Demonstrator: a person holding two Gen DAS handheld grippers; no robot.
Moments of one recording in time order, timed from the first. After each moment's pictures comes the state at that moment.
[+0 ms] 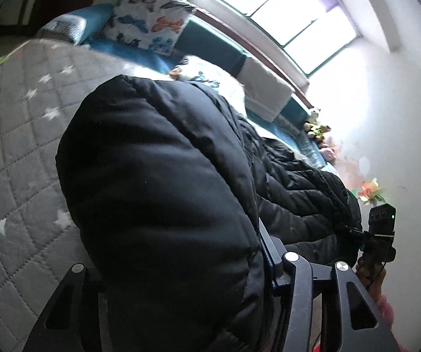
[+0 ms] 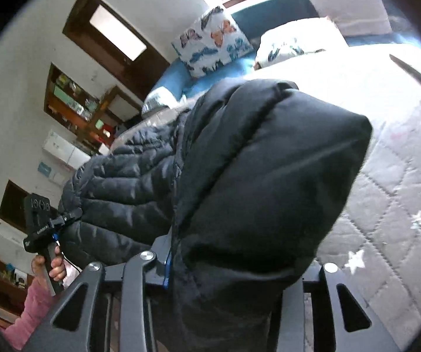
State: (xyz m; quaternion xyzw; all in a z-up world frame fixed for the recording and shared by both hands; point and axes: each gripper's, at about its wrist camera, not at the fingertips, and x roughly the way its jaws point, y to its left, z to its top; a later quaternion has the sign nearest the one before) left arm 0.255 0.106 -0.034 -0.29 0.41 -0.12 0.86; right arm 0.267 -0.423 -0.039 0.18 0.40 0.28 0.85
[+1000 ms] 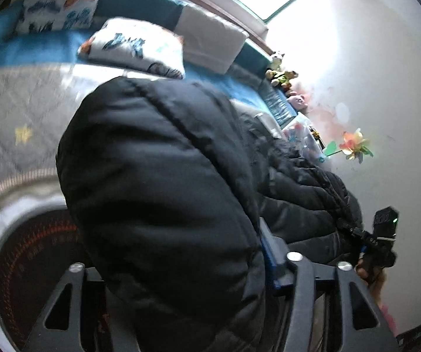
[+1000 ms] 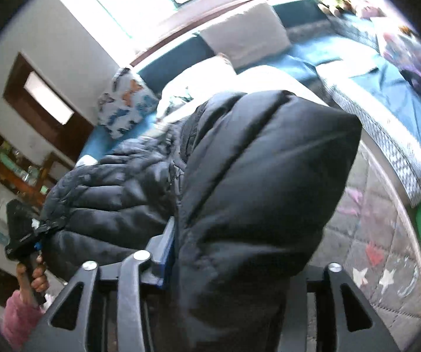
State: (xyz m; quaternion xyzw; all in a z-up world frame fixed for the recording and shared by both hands) left arm 0.484 -0.241 -0.031 -0.24 0.48 -0.23 0.81; right arm 0.256 -0.638 -0.075 0.25 0.37 0.08 0.89
